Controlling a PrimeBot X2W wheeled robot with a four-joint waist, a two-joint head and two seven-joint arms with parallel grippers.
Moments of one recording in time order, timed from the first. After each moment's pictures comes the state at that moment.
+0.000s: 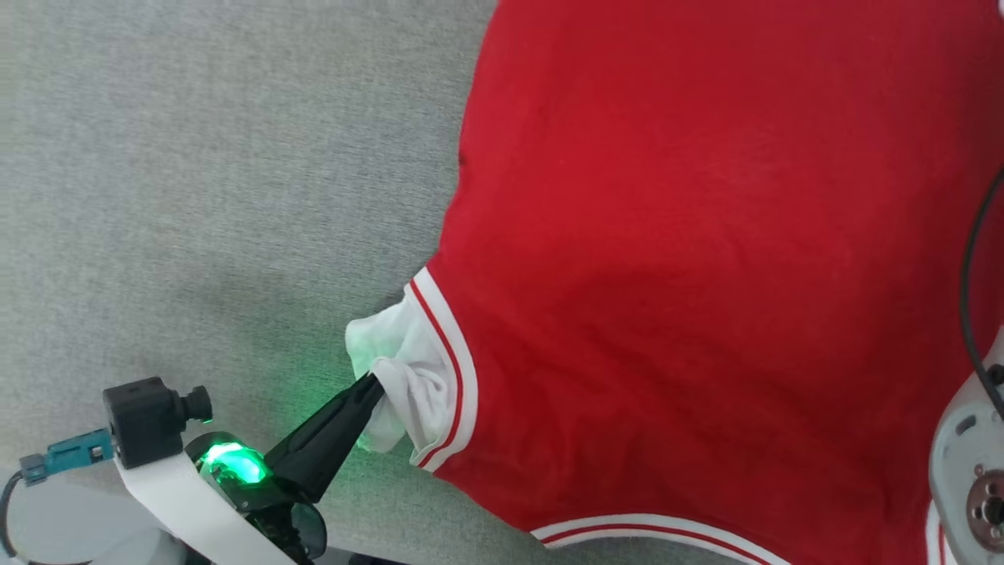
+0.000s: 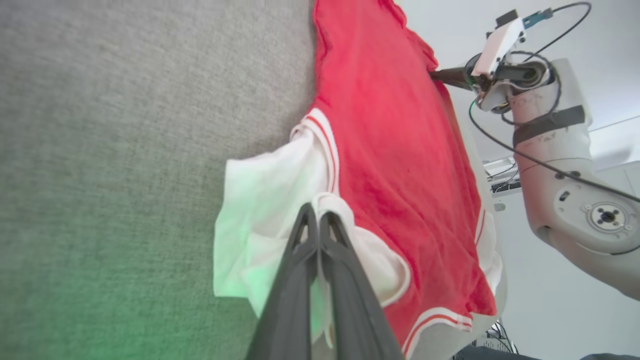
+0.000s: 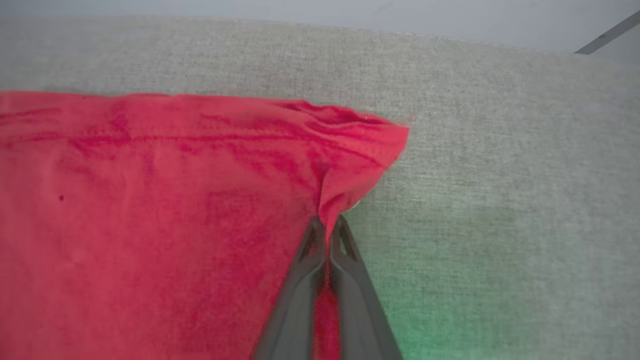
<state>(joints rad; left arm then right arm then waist) -0.24 0.83 -0.77 -0.28 -1.35 -0.13 -0.26 -1.15 -0.09 -0.36 0.39 -0.25 0.13 0.99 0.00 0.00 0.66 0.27</state>
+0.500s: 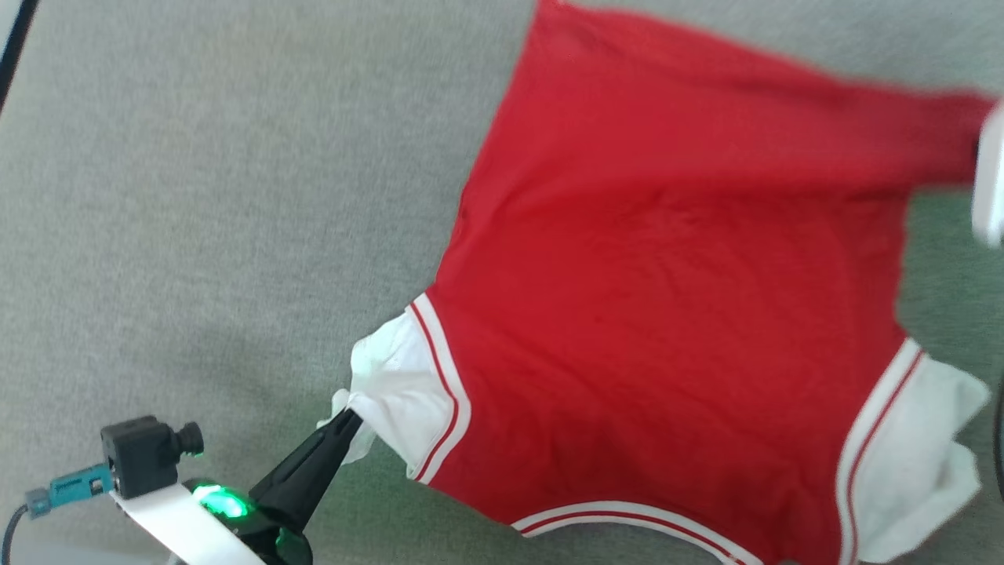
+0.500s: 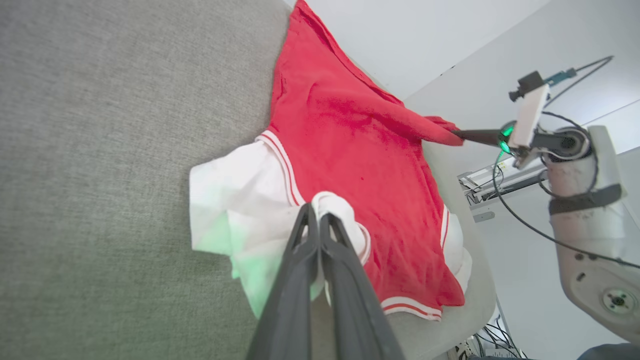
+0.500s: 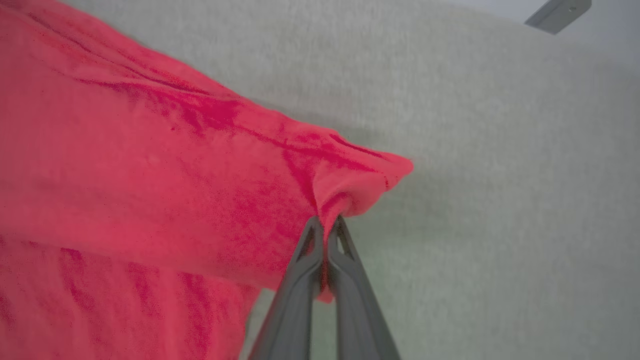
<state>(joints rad) -0.17 0.81 -0.74 -0.20 -1.35 -0.13 -0.26 -0.79 -0.29 -0.16 0.20 0.12 0.13 1.11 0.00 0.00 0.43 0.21</state>
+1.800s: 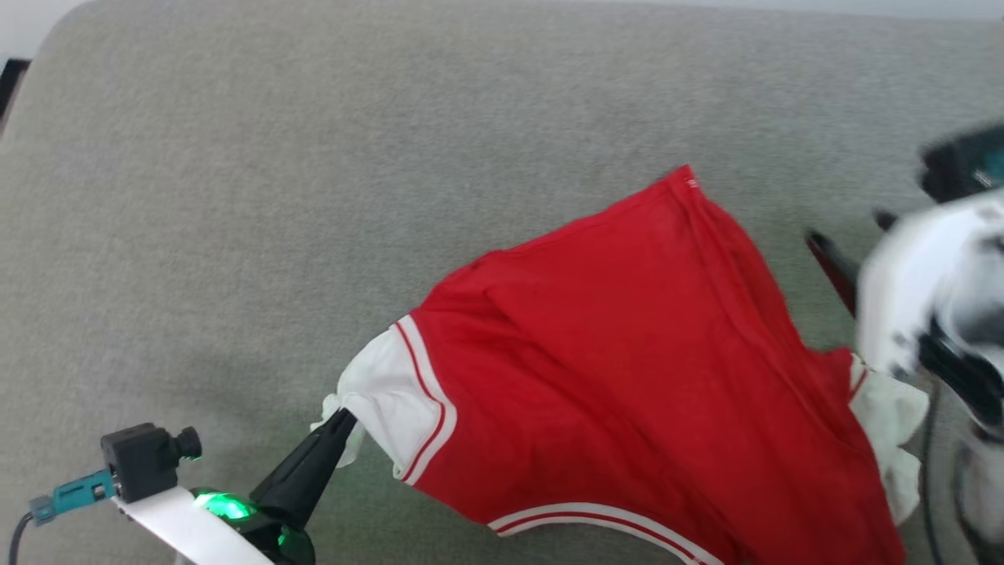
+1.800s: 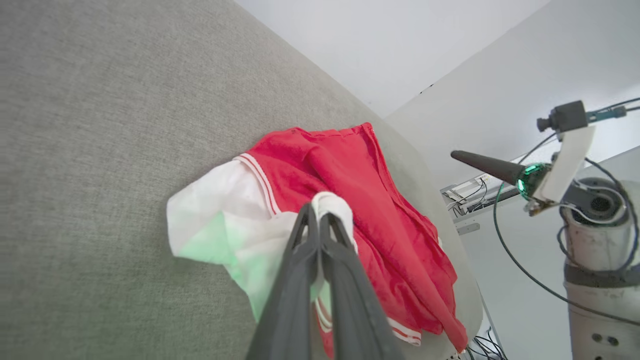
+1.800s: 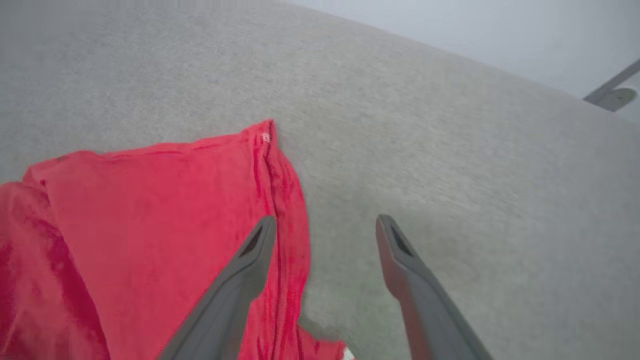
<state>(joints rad) -0.12 0.76 -0.70 -0.15 -1.35 -0.13 -0.26 -0.40 -0.27 -0.01 -0.25 0.32 0.13 1.05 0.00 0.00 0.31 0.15</state>
